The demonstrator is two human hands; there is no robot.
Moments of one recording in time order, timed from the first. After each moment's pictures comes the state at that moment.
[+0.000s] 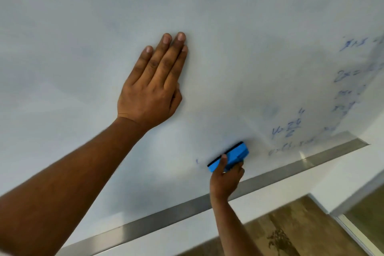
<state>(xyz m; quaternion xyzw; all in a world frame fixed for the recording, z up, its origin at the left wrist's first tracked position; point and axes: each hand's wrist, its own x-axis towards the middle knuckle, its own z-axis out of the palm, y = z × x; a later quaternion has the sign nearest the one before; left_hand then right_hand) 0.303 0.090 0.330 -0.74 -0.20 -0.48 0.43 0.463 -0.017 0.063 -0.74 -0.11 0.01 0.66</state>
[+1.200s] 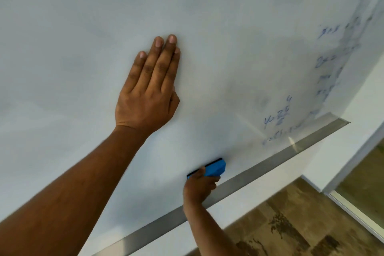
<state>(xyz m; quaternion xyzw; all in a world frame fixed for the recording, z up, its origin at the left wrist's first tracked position) 0.306 0.093 0.326 -0.74 -0.19 -0.48 0.42 0.375 0.019 0.058 -0.75 0.09 0.18 0.64</state>
